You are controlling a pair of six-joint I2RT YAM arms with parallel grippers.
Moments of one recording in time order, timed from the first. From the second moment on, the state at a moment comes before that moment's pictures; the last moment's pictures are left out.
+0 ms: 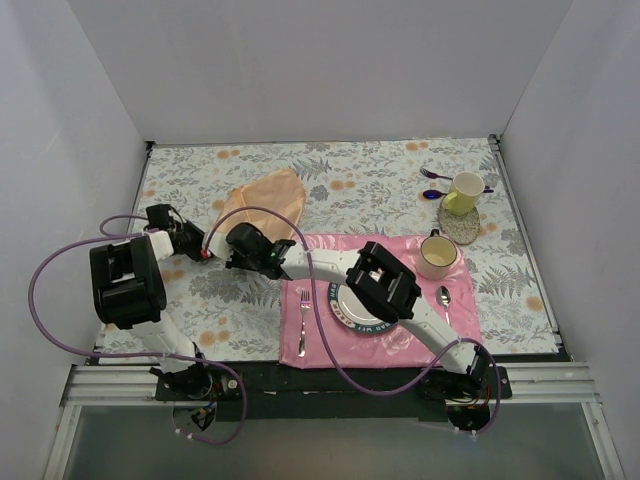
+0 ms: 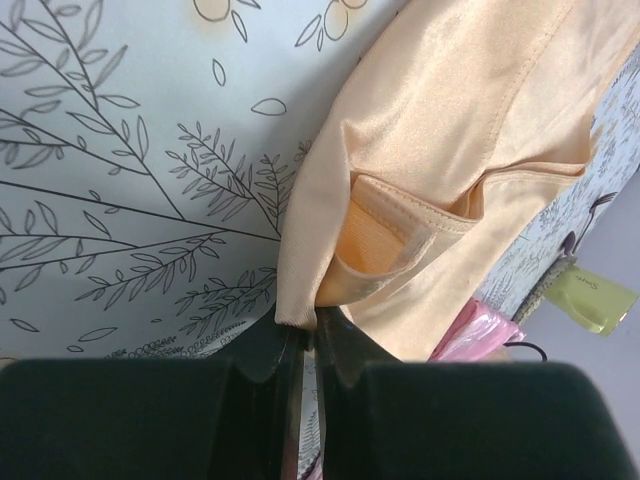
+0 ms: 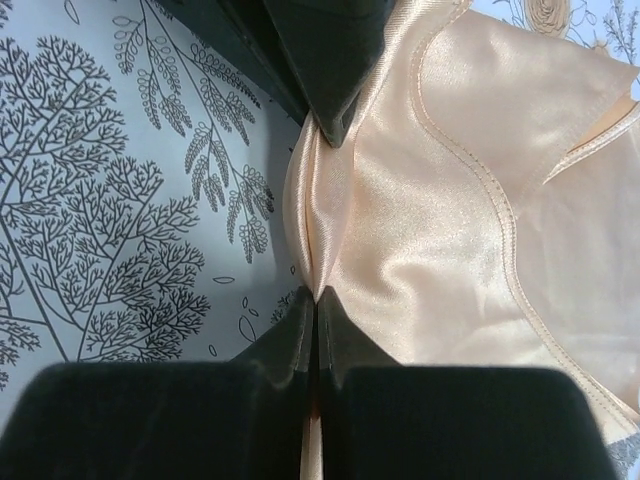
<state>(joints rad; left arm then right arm) 0.26 1.73 0.84 -0.11 0.51 -0.73 1.12 2.42 1.89 -0.13 0.16 -0.50</state>
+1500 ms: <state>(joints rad) 0.12 1.49 0.69 -0.11 0.49 -0.69 0.76 2.60 1.93 0.17 -0.88 0.60</state>
